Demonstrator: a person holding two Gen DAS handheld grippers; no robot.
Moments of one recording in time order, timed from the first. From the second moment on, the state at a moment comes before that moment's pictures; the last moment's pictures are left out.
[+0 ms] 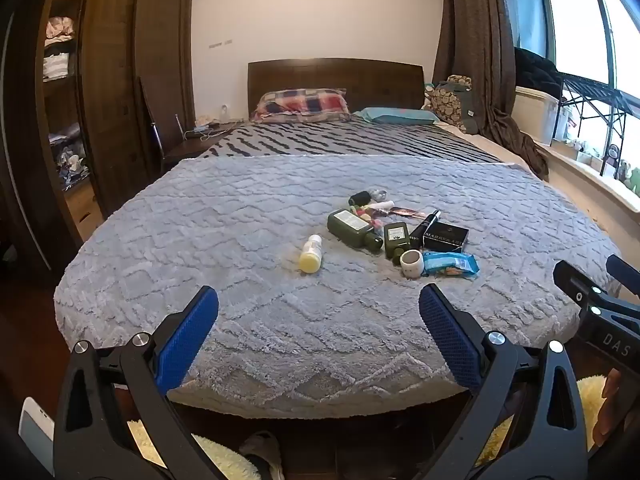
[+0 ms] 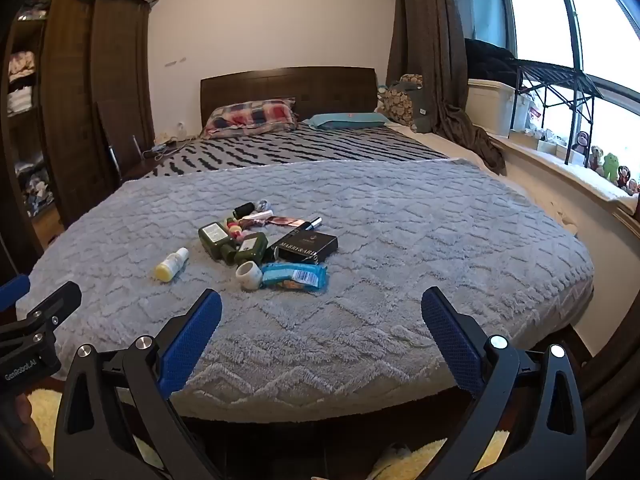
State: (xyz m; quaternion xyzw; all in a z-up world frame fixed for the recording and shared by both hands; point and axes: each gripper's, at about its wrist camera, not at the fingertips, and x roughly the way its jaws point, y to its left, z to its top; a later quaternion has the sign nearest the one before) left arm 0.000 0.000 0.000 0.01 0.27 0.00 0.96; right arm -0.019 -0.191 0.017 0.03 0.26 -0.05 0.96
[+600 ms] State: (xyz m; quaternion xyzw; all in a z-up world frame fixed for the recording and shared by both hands) left arm -0.003 0.005 0.002 0.01 0.27 0.00 0.96; right arm -0.020 -0.191 0.019 0.04 0.26 -0.05 0.96
